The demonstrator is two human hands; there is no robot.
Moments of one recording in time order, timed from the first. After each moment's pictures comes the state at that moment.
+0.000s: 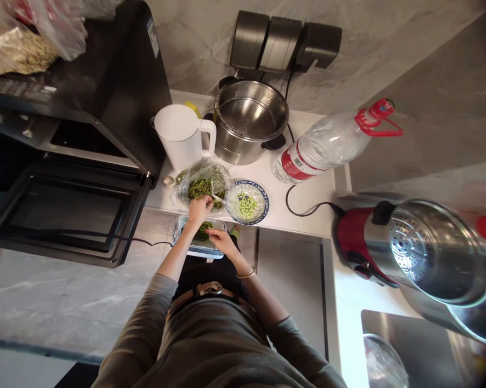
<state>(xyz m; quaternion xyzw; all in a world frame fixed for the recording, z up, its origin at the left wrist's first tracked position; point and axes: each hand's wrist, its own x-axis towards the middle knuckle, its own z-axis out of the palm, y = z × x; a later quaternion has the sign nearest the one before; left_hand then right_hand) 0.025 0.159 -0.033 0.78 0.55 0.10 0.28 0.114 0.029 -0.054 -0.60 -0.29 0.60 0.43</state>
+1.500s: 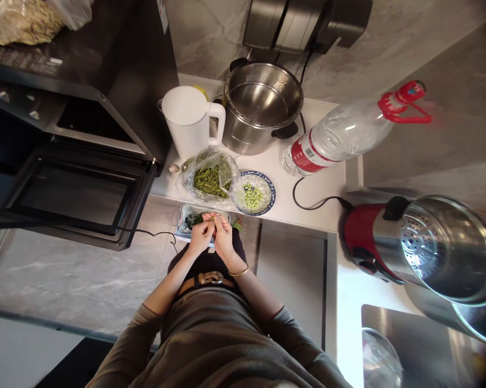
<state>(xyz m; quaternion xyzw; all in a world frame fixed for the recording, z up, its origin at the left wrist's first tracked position) -0.013 0.041 -0.019 0.58 0.54 0.28 0.54 0.063 0.024 -0.014 -0.47 -0.07 0.58 0.66</state>
